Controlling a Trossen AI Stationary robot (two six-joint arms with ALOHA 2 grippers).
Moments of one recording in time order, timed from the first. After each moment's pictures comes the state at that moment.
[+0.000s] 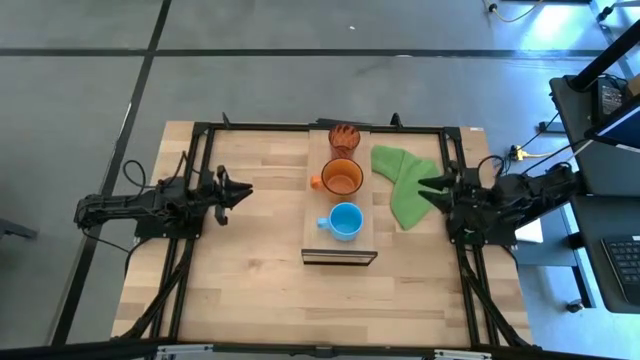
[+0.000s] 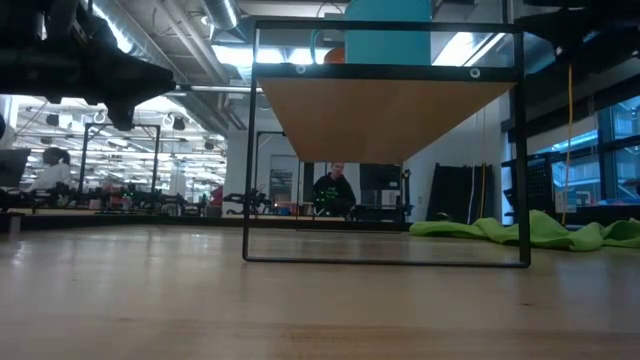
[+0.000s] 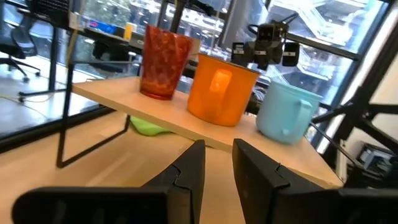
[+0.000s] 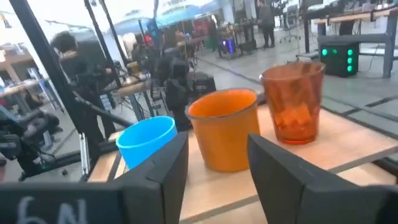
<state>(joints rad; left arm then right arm) 0.09 0.01 0.01 0.07 -0.15 -0.31 0.38 0.20 0.43 -0.22 0.56 0.25</state>
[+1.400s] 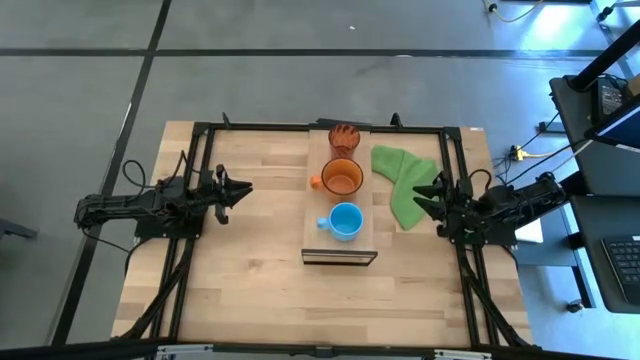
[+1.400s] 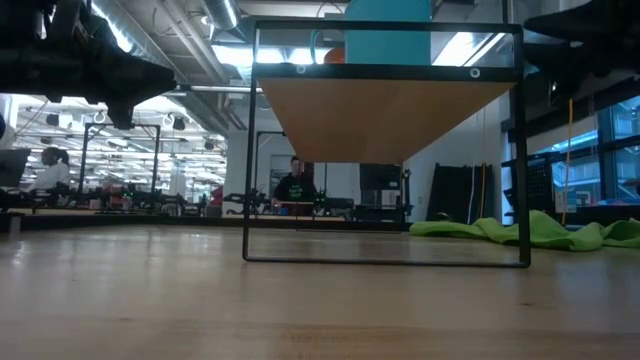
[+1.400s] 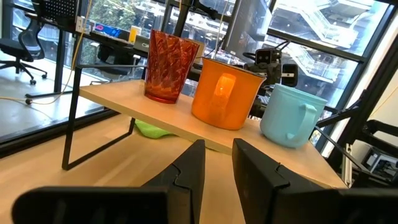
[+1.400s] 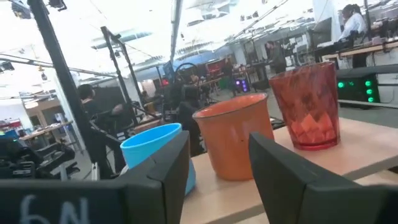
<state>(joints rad) 0.09 0.01 0.02 0.08 -0.17 -0.30 0.38 0.00 0.07 0.20 0.55 0.17</state>
